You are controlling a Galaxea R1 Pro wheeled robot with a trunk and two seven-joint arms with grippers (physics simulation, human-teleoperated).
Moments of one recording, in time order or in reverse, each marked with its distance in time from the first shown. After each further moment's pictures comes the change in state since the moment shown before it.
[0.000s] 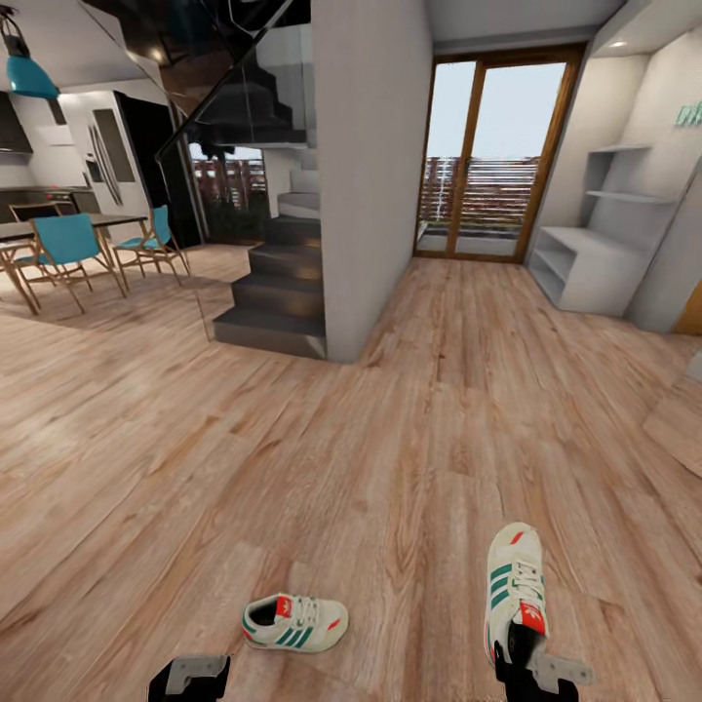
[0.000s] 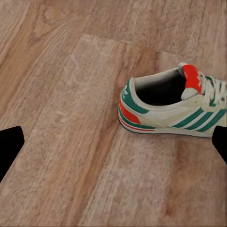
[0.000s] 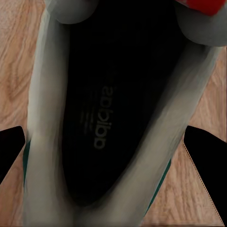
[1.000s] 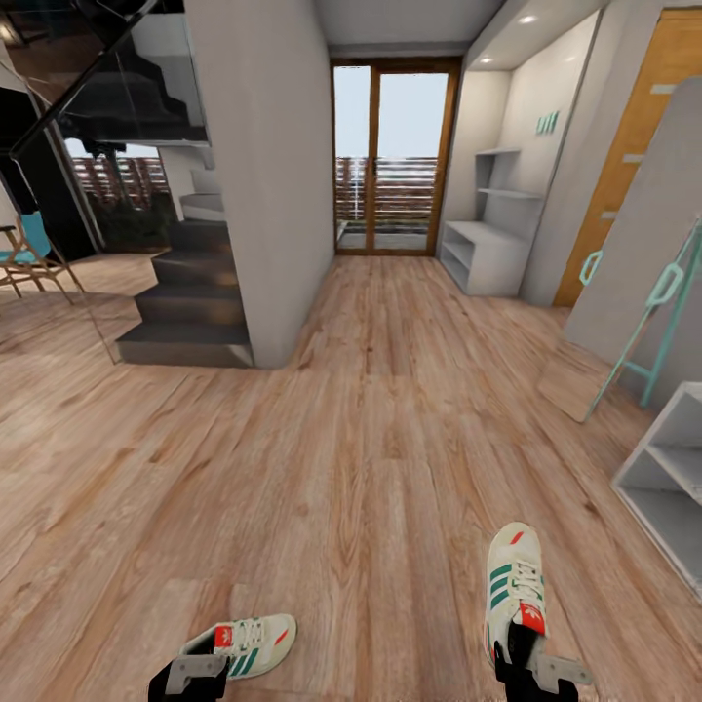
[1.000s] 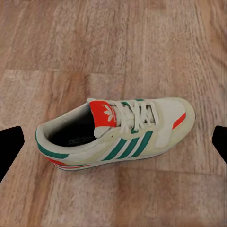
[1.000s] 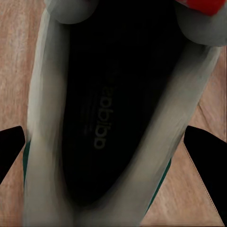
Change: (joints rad) left arm 0.000 0.001 0.000 0.000 0.000 0.000 0.000; right arm 0.000 0.000 0.001 0.000 0.000 0.000 0.000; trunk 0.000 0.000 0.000
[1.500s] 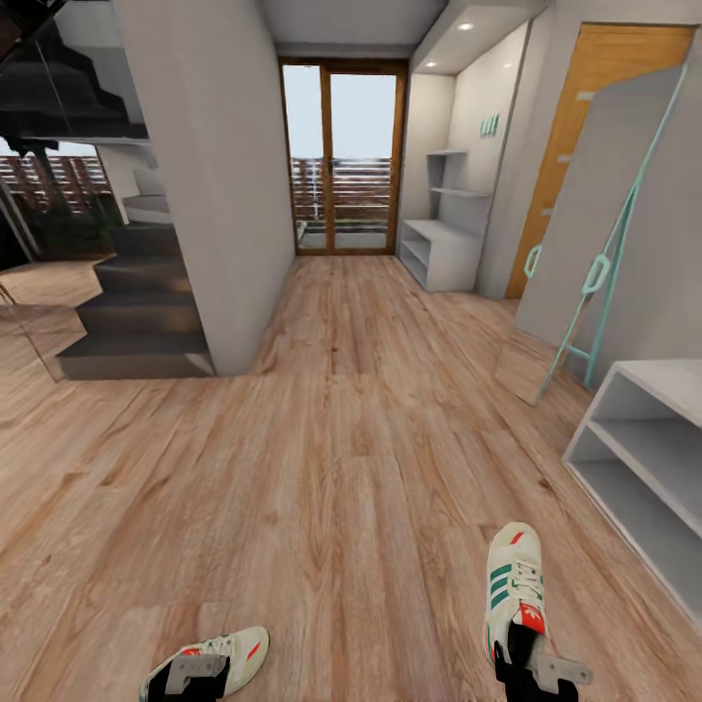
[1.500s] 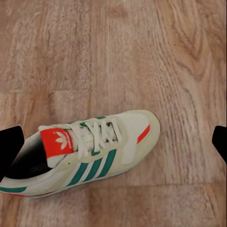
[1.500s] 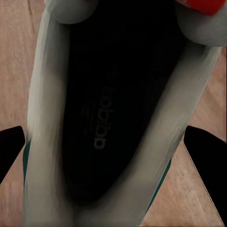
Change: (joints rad) left arm 0.000 0.000 0.000 0.000 0.001 0.000 0.000; right arm 0.000 0.000 0.001 0.000 0.000 0.000 0.000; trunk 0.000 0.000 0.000
